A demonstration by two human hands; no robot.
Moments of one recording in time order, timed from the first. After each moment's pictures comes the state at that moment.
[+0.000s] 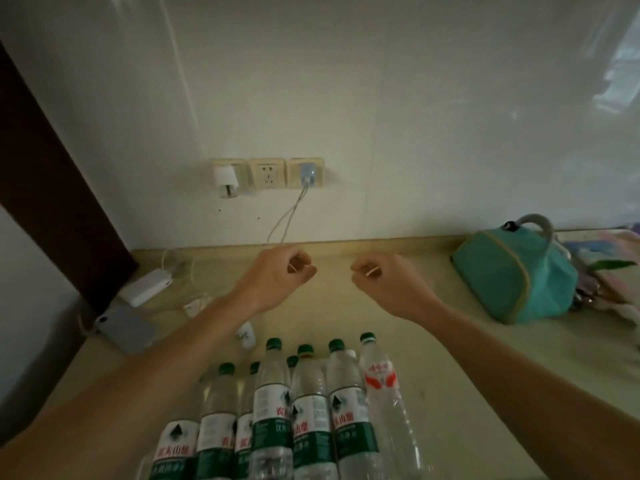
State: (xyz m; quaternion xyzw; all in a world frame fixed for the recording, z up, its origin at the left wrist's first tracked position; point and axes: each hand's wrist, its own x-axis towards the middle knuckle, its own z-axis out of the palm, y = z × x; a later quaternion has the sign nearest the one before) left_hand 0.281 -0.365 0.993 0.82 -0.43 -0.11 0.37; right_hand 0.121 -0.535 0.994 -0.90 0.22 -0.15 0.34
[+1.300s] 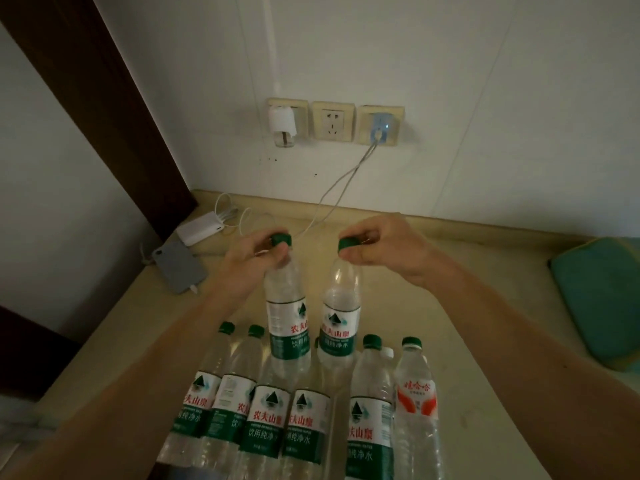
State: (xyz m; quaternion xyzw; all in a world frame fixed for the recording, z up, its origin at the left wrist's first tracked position) left_hand 0.333 -0.306 0.915 0.77 -0.16 -0.16 0.60; right_hand 0.238 -0.553 0.963 -0.79 0.08 0.03 0.60
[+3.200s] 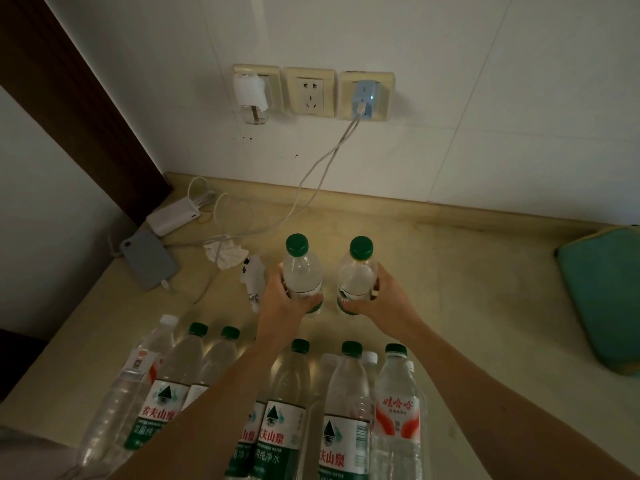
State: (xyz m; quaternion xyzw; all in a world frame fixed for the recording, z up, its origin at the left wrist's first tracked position) left_hand 0.289 -0.392 0.798 0.81 -0.09 -0.10 0.57; right_hand 0.222 -0.586 0.801 -0.82 0.19 0.00 0.54
